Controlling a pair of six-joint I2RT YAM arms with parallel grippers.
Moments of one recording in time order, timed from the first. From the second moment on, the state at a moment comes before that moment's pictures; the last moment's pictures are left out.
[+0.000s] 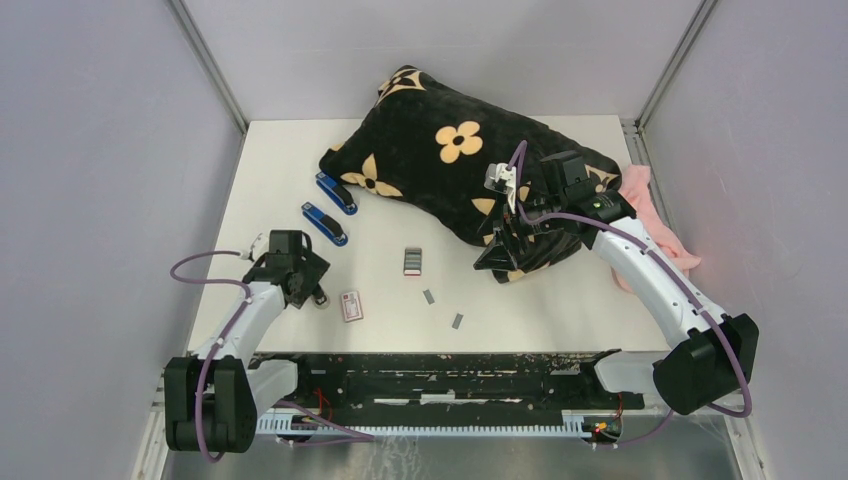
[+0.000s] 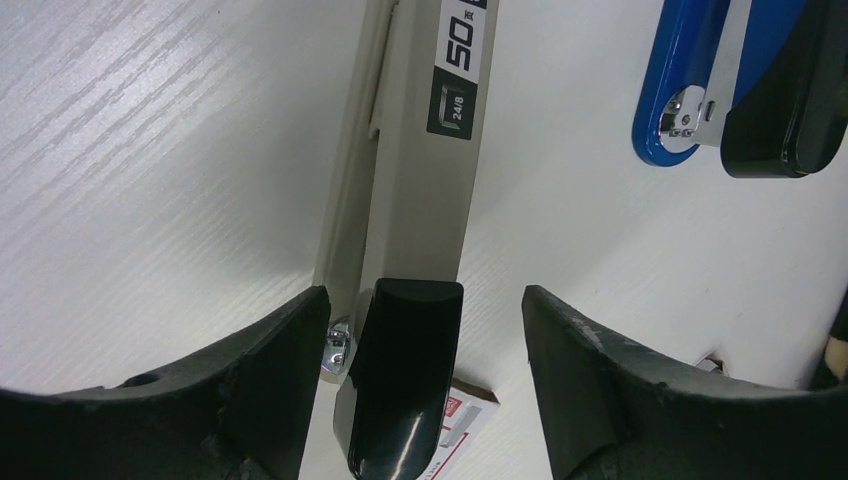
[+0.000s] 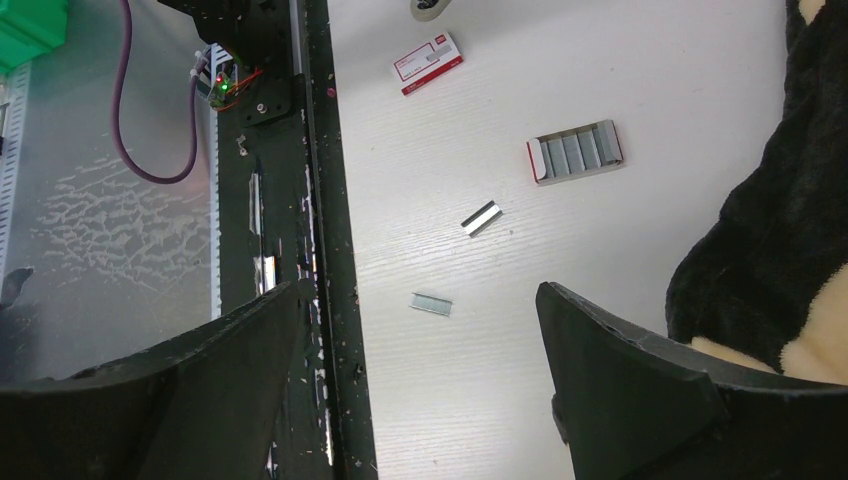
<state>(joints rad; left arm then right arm) -0.02 1.07 0.52 -0.48 -0.20 -0.96 0.39 1.30 1.19 -0.71 -0.99 -0.42</state>
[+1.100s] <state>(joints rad) -0.02 0.91 0.44 -0.36 -0.07 -0.95 0.39 1.30 1.19 -0.71 -0.99 -0.42</state>
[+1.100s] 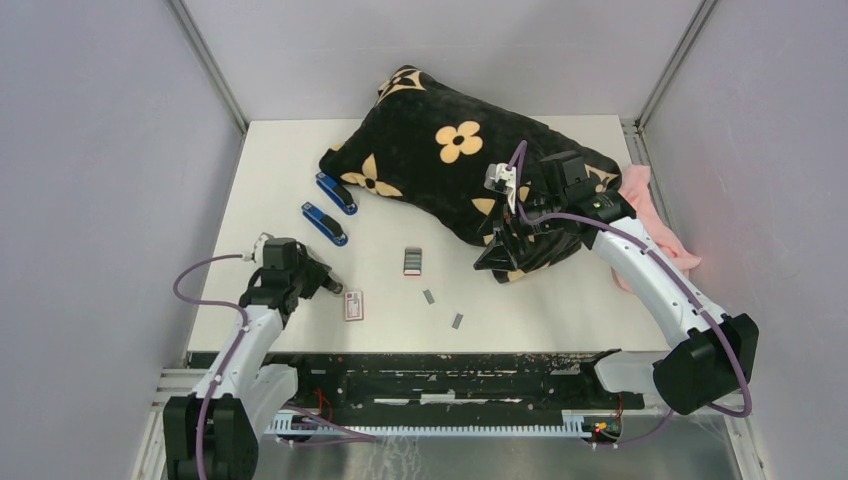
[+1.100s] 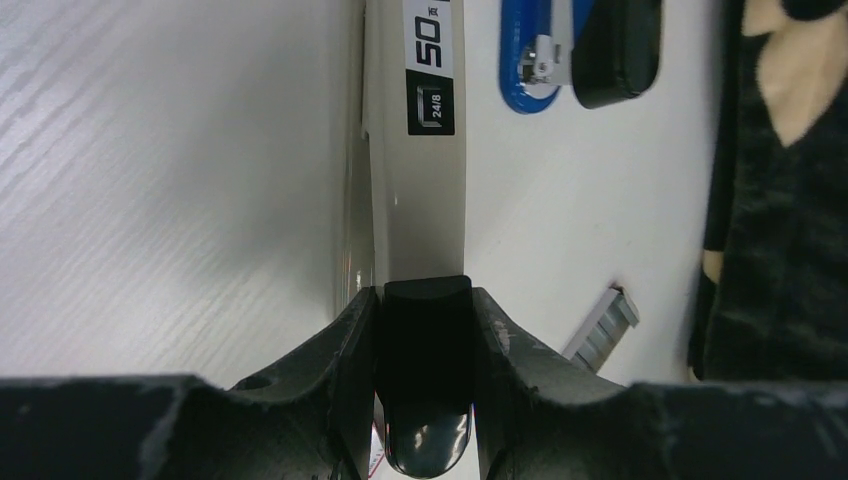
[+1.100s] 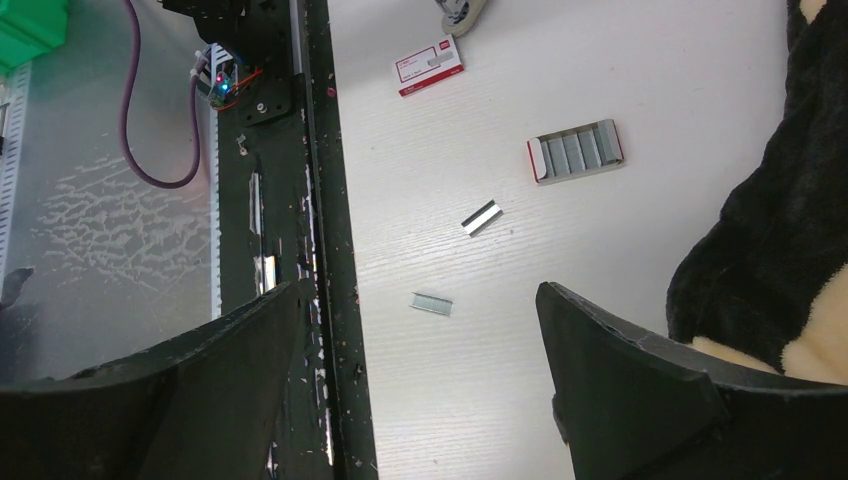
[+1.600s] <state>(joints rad) -0.02 0.81 0.20 0.17 0.35 -0.86 0.39 1.30 1.18 -0.71 -0.99 -0.42</state>
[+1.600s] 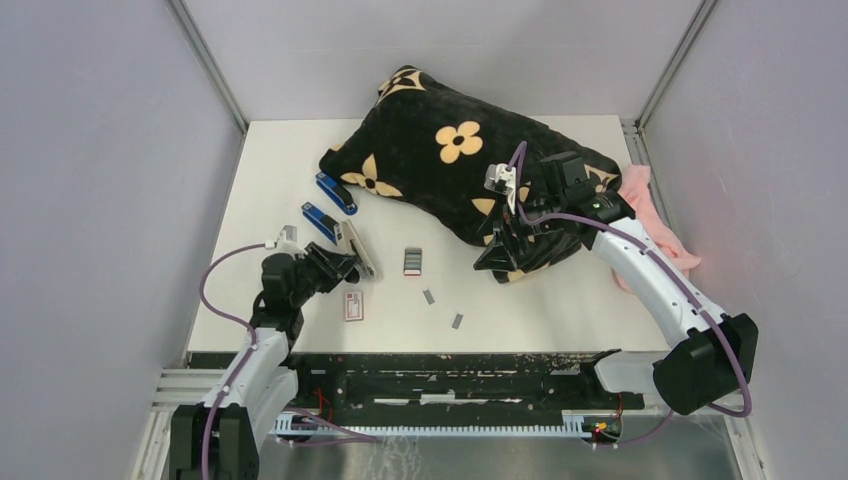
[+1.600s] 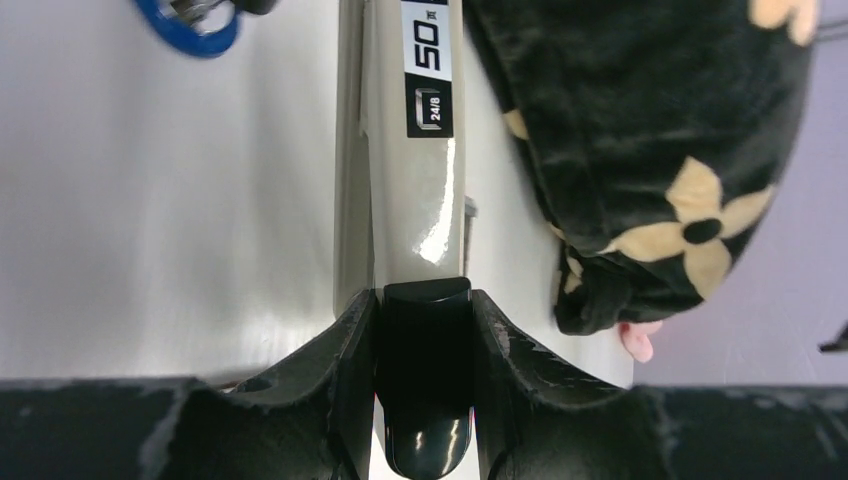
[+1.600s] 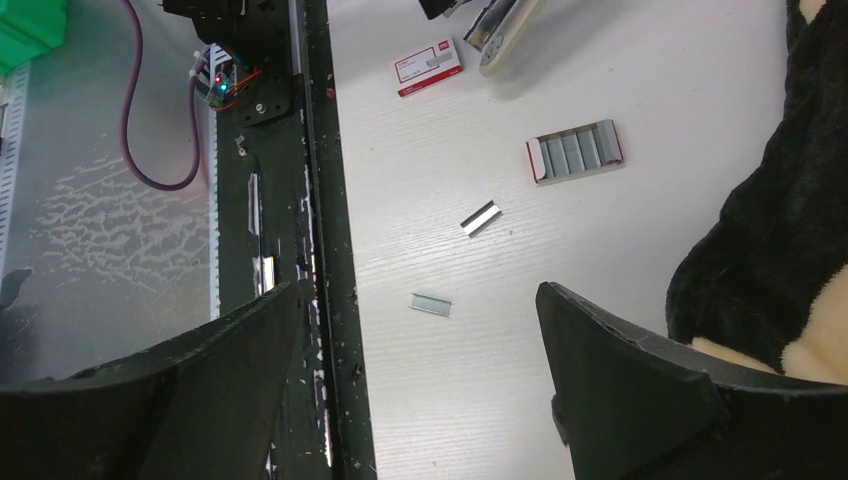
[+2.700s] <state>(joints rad) -0.17 1.16 0.16 1.15 0.69 -0.90 0.49 1.53 0.92 0.22 -1.03 0.16</state>
